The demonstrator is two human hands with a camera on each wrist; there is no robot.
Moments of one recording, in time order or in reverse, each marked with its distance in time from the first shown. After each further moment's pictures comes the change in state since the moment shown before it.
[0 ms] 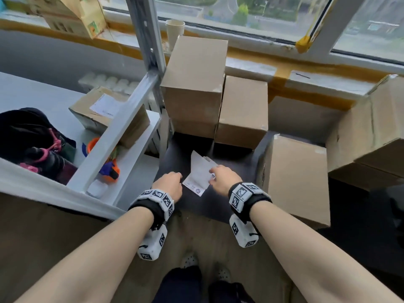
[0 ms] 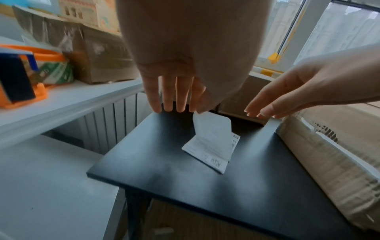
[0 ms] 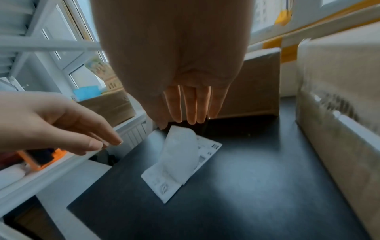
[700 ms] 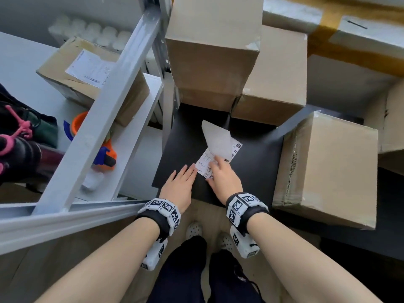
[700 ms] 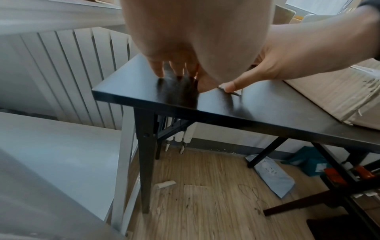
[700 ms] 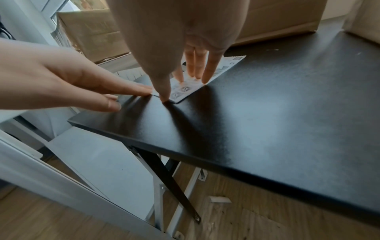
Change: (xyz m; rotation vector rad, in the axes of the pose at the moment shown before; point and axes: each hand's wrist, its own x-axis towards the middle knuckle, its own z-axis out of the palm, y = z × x) left_hand 0.020 -0.039 0.072 0.119 -0.129 0.247; right_hand 0.029 -0.019 0.084 -0.029 0.101 -0.023
